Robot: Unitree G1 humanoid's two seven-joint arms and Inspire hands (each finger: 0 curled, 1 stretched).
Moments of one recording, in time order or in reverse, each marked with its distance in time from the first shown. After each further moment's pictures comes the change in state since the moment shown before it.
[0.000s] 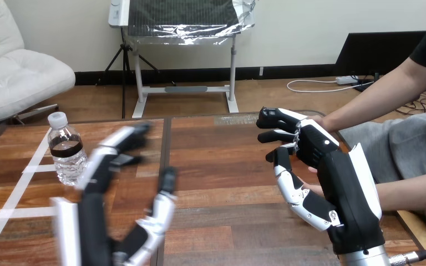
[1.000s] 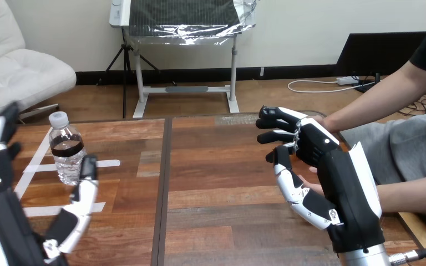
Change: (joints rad) left arm -0.011 0.007 0.182 -0.065 -0.045 0.210 0.088; right arm -0.009 -0.001 0.000 0.000 0.001 0.000 0.000
